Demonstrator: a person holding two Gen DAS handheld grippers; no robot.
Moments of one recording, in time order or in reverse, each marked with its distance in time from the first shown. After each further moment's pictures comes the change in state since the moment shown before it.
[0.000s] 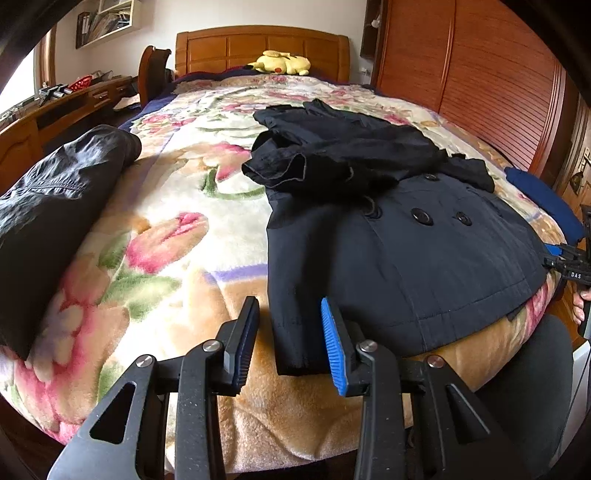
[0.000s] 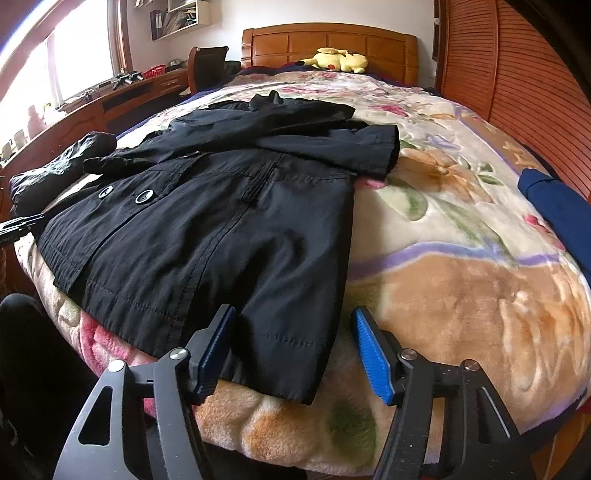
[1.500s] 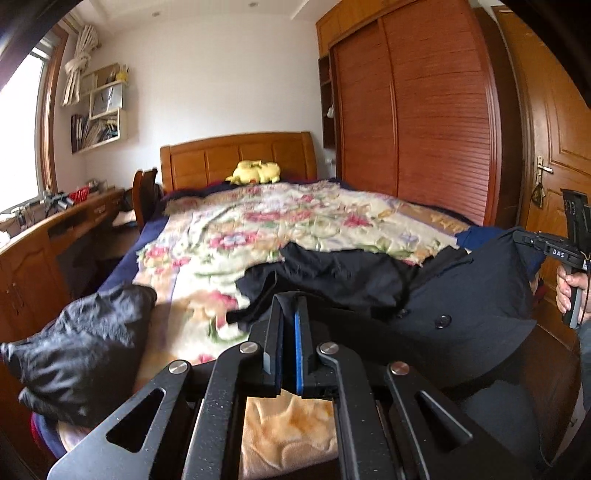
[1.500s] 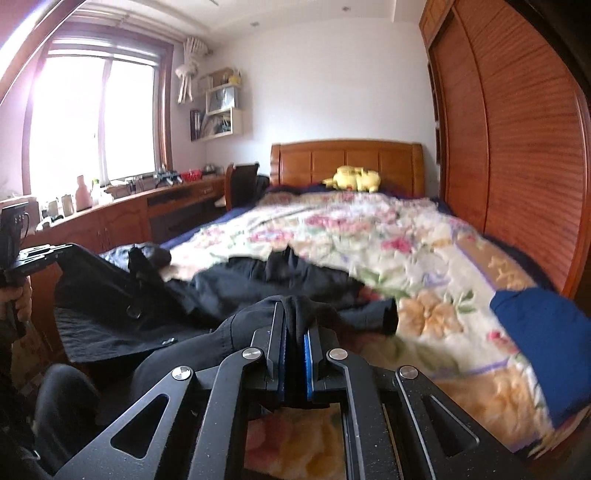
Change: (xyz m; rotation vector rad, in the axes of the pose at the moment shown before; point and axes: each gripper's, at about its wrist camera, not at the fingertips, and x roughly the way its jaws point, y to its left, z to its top) left arm -0.170 -0.050 0.055 0.165 -0.407 -0.011; right arm -0.164 0.012 0.014 -0.037 -0.460 0.058
